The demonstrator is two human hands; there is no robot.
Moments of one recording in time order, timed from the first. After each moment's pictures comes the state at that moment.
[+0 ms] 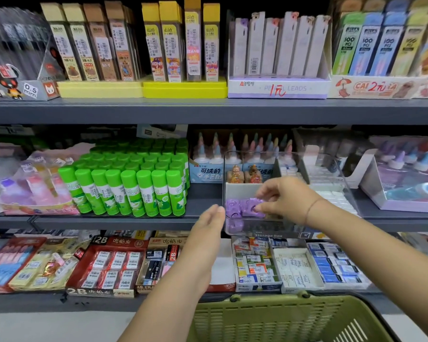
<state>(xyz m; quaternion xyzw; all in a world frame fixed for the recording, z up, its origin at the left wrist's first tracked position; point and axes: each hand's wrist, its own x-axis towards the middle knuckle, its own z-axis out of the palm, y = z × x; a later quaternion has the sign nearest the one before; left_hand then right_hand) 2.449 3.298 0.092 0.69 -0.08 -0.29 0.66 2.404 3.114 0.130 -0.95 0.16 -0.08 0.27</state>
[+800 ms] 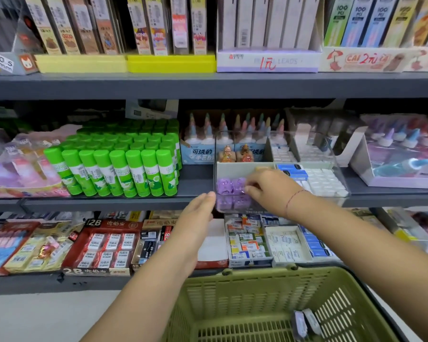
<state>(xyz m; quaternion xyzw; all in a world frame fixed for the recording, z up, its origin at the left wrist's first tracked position) 2.455 3.304 0.085 0.71 -0.09 -0.28 0.64 2.408 3.134 0.123 -0.98 0.14 -0.05 0.11</state>
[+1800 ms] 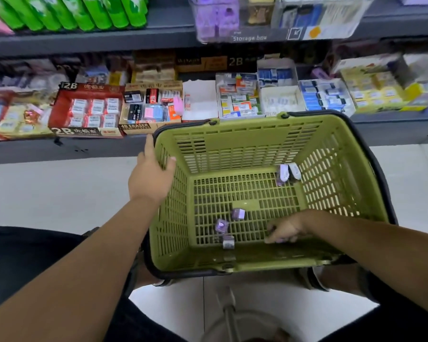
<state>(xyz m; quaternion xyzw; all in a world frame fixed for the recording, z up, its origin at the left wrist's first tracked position) 2.382 3.413 -0.106 0.96 -0.14 -0.07 0.23 2.172 3.181 -0.197 -0.70 0.25 0.58 0.32</state>
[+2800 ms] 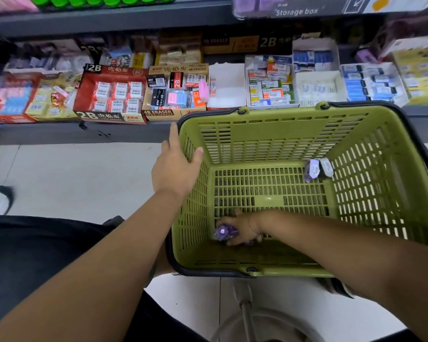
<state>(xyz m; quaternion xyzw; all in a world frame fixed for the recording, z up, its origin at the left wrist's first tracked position) 2.383 3.412 -0.113 0.97 -0.14 -0.05 0.21 2.257 3.288 -0.241 -0.79 0.02 0.53 0.30</state>
